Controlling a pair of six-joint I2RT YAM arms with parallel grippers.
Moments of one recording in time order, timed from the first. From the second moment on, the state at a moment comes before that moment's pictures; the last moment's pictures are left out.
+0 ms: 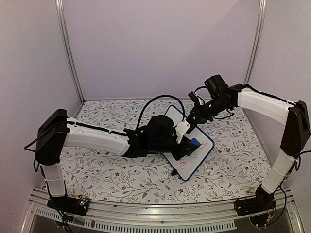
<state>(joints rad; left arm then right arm) -1.14 1.93 1.28 0.22 0.06 -0.13 0.54 1.72 1.45 -0.69 -0.53 0.36</state>
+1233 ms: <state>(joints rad) -1.13 1.91 1.23 0.20 0.08 -0.13 0.54 1.72 1.45 -0.69 -0.53 0.36</state>
